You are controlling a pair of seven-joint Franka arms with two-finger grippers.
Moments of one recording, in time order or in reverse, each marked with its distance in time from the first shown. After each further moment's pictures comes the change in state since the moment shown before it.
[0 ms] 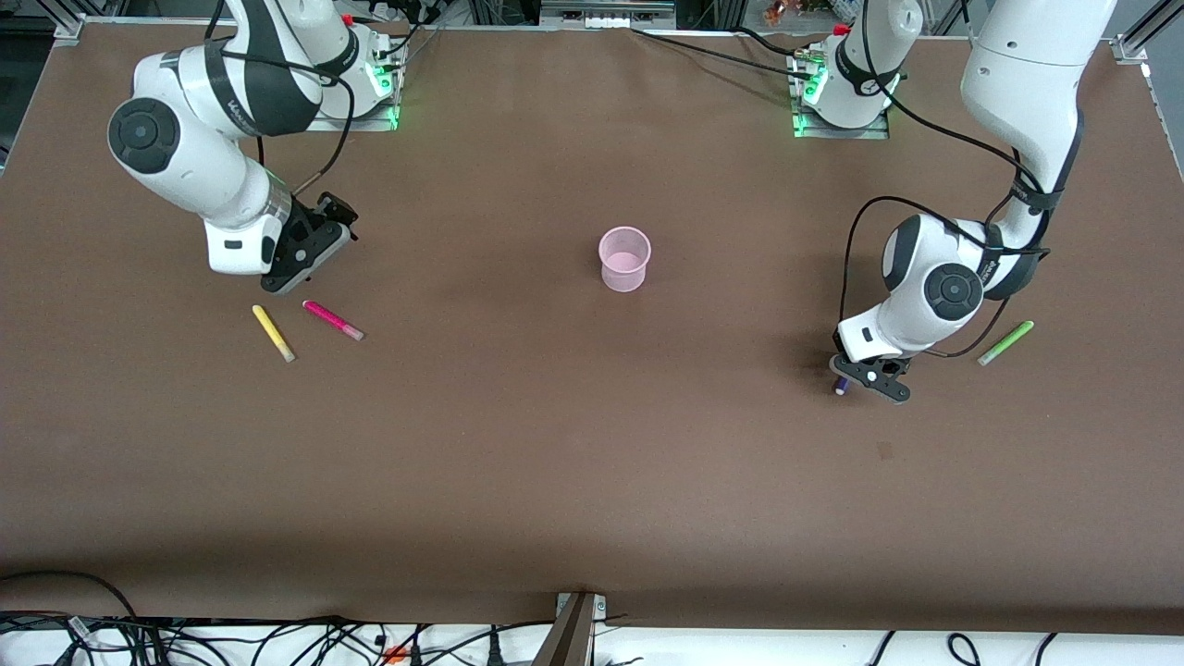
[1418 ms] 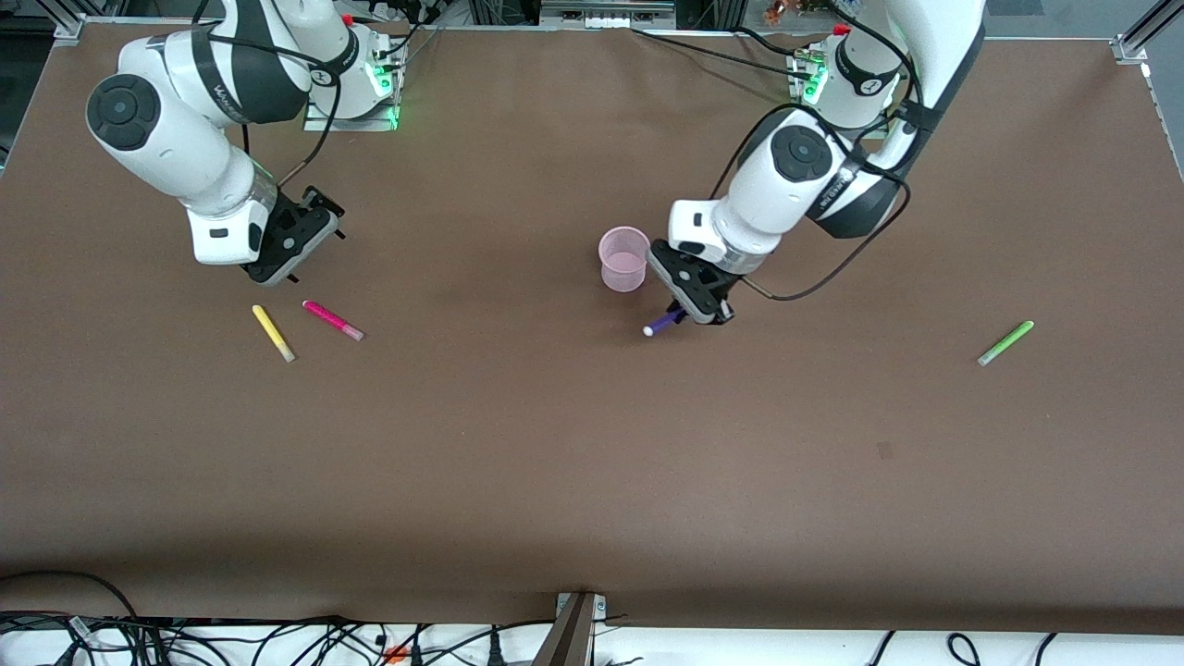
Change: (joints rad) left arm -0.045 -0.148 -0.480 0.040 -0.090 0.125 0.032; right arm -0.004 -0.021 -0.040 0.003 -0.023 0.021 -0.165
